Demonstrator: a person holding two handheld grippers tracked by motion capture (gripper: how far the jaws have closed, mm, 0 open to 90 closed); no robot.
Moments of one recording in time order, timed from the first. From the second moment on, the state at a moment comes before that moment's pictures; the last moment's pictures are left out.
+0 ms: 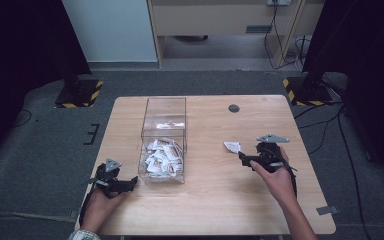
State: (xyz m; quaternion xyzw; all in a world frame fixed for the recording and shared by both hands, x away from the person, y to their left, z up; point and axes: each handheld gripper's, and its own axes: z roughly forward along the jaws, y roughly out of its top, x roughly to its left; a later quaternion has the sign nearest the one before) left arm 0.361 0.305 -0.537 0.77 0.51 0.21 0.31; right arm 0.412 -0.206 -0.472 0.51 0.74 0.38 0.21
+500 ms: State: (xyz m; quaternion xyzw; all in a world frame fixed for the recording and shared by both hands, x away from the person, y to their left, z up) left arm 0.361 0.305 -0.537 0.77 0.51 0.21 0.31; right arm 0.390 -0.202 -0.498 0.51 0.76 0.36 0.19
